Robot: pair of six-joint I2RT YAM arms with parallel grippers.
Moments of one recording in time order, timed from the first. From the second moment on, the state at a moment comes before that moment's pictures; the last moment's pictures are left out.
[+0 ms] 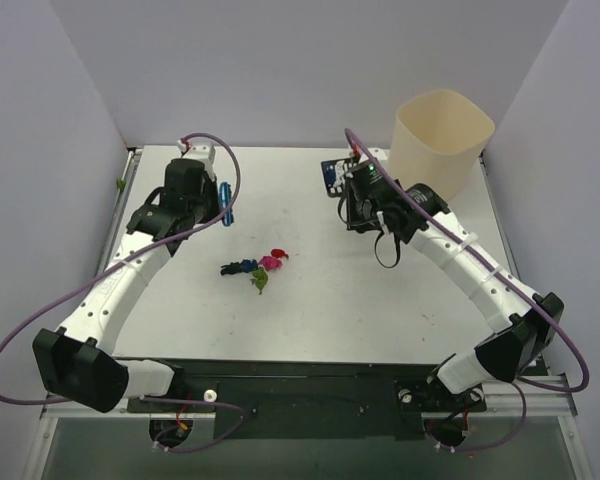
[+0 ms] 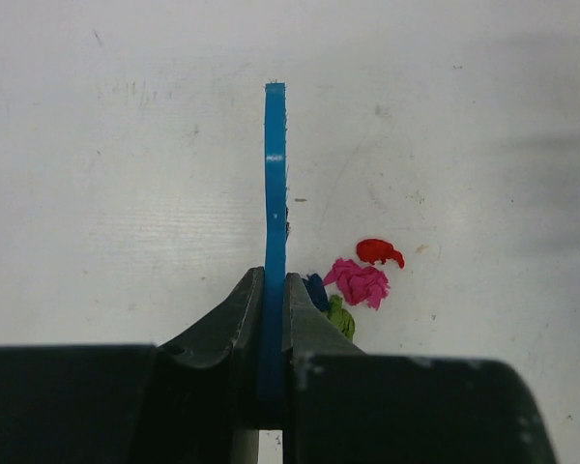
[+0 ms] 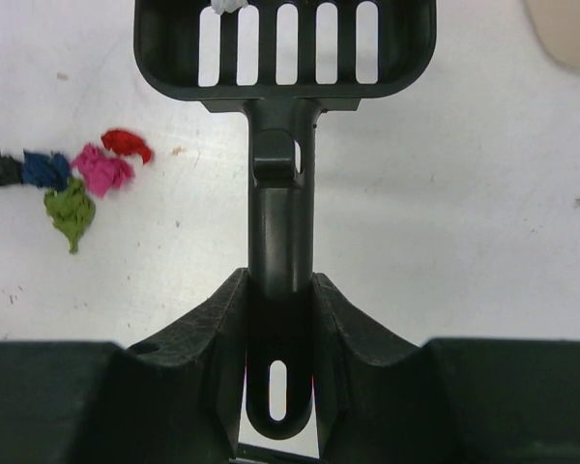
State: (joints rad) left arm -0.35 1.33 1.30 -0.57 -0.17 -0.30; right arm 0.68 1.47 1.49 -0.88 0.33 0.39
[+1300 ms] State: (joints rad) left arm -0.34 1.01 0.93 -0.43 -0.07 -0.20; right arm -0.11 1.69 1.70 -0.58 -0.26 0.93
